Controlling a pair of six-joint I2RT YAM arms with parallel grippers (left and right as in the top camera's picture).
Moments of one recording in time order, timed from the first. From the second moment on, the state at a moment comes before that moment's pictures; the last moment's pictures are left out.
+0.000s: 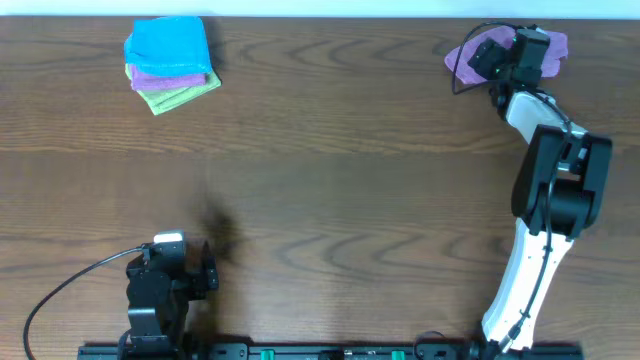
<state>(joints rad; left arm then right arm) 0.00 0.01 0.16 -0.74 -0.08 -0.01 -0.18 2.41 1.69 0.11 -0.02 0.44</state>
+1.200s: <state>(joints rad) 0.01 0.01 0.16 -0.74 -0.08 -0.01 0.00 2.01 1.69 -0.61 -0.03 0.15</state>
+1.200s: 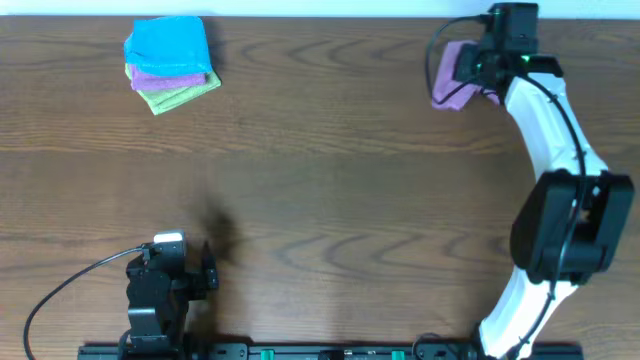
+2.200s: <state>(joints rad) 0.00 0.01 0.16 -0.74 -0.08 -0.01 0.81 1.62 1.69 -1.11 -0.16 0.10</state>
